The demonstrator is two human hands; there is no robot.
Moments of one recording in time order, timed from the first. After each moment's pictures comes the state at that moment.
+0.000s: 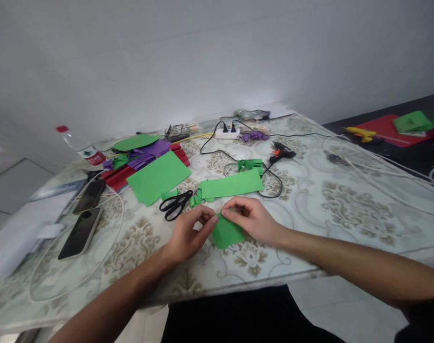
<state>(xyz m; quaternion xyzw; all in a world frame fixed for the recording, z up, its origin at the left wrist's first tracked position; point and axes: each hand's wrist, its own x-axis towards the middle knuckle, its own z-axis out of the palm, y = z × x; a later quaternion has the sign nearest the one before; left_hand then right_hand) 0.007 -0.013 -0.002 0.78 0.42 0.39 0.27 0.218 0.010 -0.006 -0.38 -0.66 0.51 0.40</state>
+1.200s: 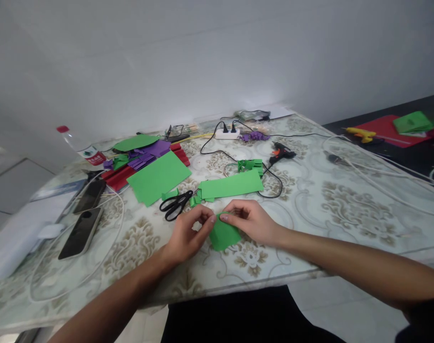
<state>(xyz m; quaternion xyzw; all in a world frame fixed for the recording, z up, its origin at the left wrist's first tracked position) 0.005 -0.014 -0.001 0.78 0.41 0.39 0.28 0.215 0.008 -0.001 -0.35 -0.64 0.57 0.39</state>
